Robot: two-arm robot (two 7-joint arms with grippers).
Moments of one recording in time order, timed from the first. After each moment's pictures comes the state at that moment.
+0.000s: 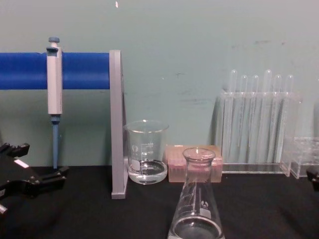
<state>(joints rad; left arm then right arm) -0.20 0.60 0.45 -1.41 -0.25 -0.12 0.03 0.20 0.60 -0.45 -1.41 0.25 -0.12 -0.03</state>
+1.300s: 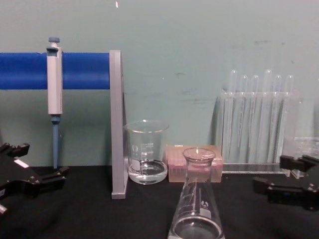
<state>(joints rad) -0.20 0.60 0.45 -1.41 -0.25 -0.12 0.03 0.21 0.60 -0.43 -1.46 0.48 -0.09 0.49</state>
